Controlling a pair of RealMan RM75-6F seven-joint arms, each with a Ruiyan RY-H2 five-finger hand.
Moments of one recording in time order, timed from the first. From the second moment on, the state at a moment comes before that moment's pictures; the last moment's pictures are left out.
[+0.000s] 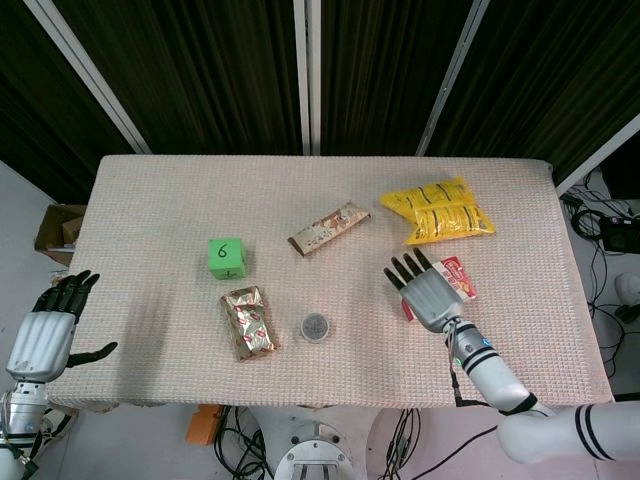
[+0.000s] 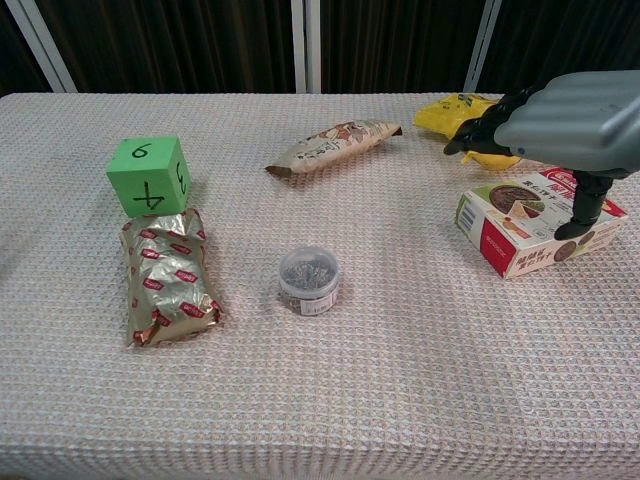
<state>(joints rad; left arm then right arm) -0.10 -1.11 -0.01 -1.69 1.51 1.47 0.17 0.91 -1.20 -0.11 -2.00 -0.85 1.13 -0.99</state>
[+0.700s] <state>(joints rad) -0.09 -1.11 -0.03 -1.72 1.51 1.50 0.23 0.22 -1.07 -0.16 -1.40 -1.38 1.69 0.08</state>
